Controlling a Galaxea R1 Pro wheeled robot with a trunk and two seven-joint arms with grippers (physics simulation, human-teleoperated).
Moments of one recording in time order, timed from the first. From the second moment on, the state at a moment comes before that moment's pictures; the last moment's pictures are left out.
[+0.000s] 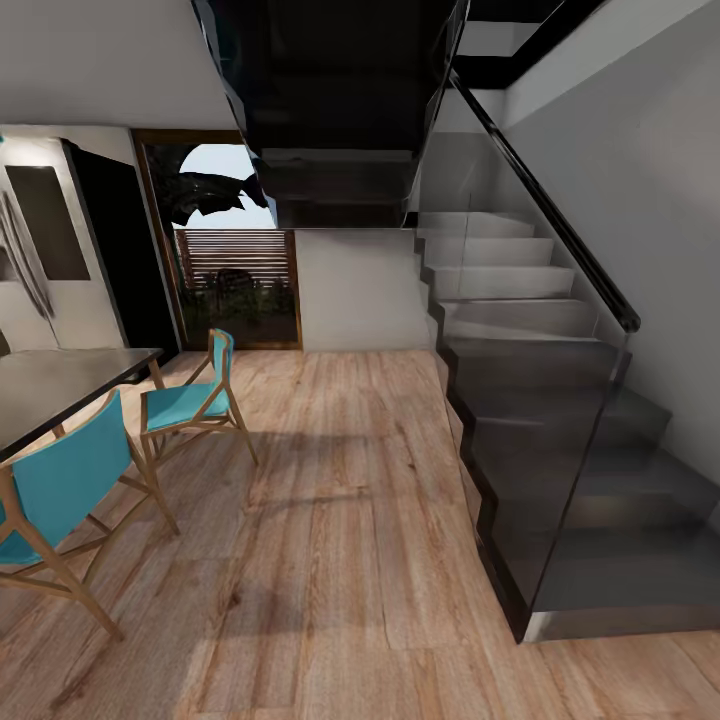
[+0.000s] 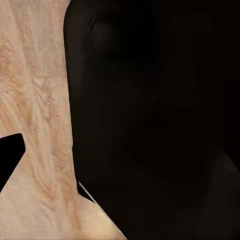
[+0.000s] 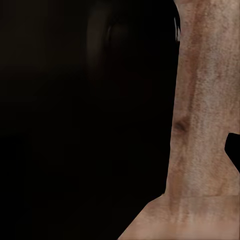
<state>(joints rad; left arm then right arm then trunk) 0.00 0.00 0.00 0.00 0.00 0.00 0.00 0.00 0.00 0.00 0.00 0.00 0.00 0.00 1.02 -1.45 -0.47</state>
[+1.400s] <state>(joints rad) -0.03 0.03 0.01 -0.27 0.01 -0.21 -0.02 -0.01 -0.02 0.01 -0.34 0.01 -0.25 0.07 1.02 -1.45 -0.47</state>
